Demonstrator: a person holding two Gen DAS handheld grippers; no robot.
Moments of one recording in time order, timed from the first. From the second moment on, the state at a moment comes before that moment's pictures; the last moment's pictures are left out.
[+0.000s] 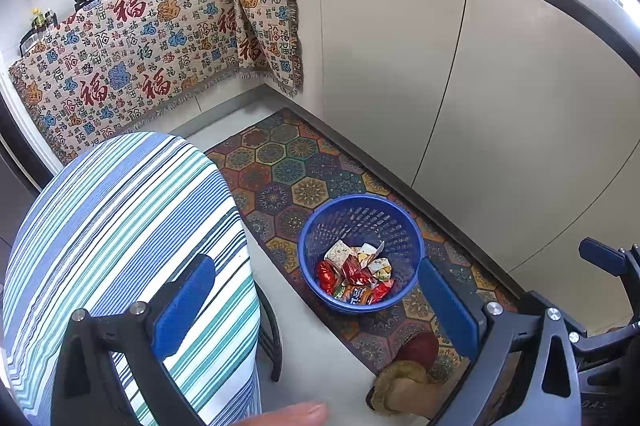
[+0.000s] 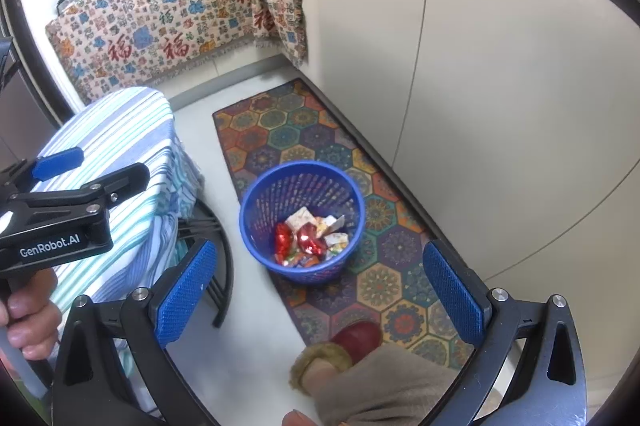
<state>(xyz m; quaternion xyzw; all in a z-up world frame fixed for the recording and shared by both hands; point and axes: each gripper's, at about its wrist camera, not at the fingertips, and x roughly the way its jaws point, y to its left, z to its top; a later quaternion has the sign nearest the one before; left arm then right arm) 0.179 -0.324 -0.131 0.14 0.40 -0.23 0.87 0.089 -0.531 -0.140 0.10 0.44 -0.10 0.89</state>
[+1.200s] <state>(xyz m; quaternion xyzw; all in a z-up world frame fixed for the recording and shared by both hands) 0.180 -0.324 -0.131 0.14 0.41 -0.23 0.87 0.086 -0.533 -0.136 0.10 0.44 -0.10 0.89</state>
